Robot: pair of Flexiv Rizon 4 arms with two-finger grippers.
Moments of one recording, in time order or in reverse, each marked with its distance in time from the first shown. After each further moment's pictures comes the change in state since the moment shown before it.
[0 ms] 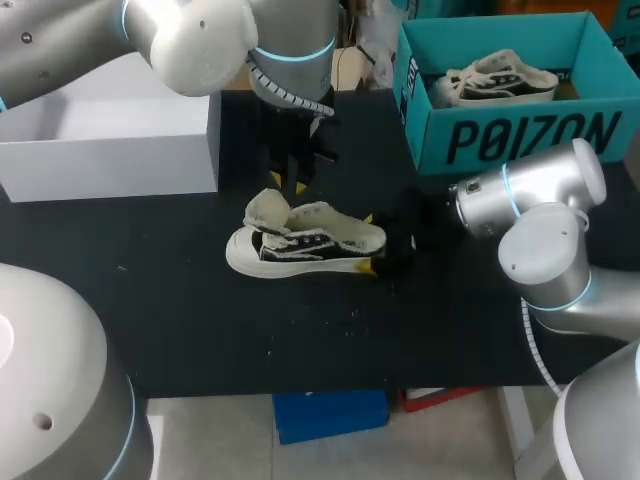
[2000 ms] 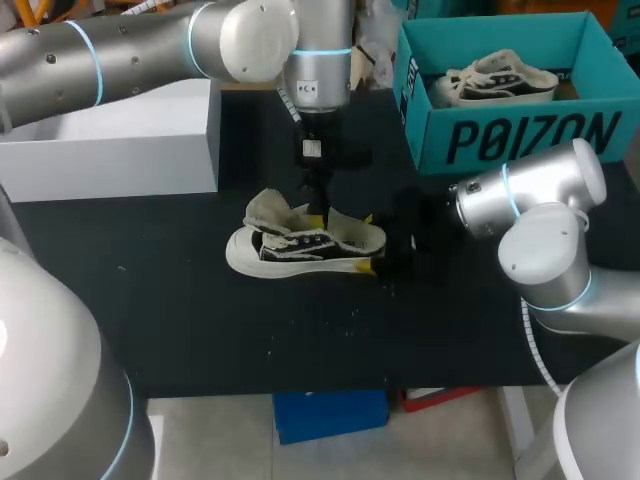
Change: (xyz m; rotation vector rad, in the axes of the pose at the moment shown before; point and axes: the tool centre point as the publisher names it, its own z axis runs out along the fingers) left arm 0.043 -0.009 0.087 -0.190 0.602 1.297; right arm 0.000 0.000 0.000 0.000 0.000 0.000
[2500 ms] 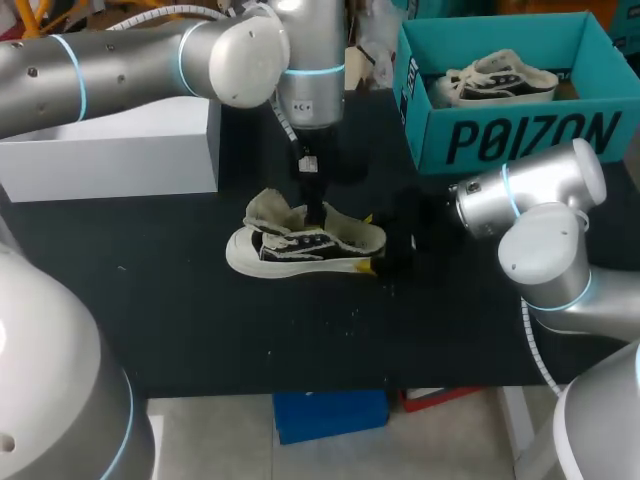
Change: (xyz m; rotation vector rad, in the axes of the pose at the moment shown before) left arm -0.003 0.007 0.019 -0.007 -0.103 -0.043; right arm 0.000 0.000 0.000 0.000 0.000 0.000
